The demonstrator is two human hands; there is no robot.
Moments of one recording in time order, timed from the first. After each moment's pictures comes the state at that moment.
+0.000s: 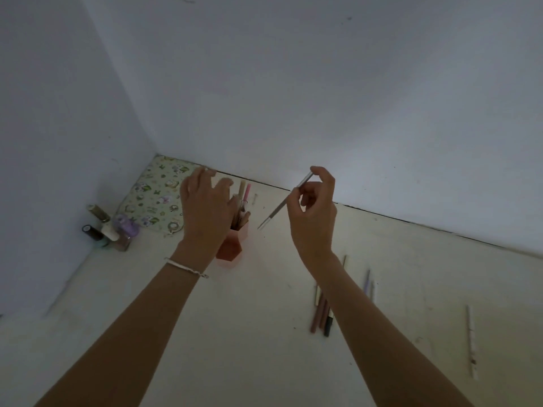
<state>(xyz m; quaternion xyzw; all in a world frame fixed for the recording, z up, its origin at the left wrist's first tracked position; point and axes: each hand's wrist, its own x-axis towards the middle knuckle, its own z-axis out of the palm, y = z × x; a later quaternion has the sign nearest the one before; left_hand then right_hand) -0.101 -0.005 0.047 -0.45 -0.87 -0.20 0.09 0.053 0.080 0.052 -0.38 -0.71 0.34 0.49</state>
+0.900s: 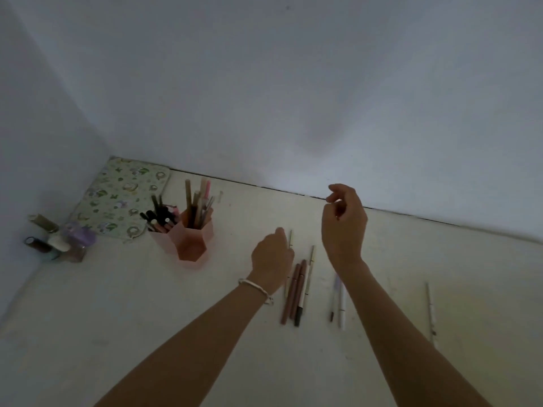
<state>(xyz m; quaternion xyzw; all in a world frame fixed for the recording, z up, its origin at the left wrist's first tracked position) 0.067 0.050 -0.021 -0.49 -0.82 -0.18 -0.24 0.163 0.122 0.044 -0.51 -0.69 0.27 0.45</state>
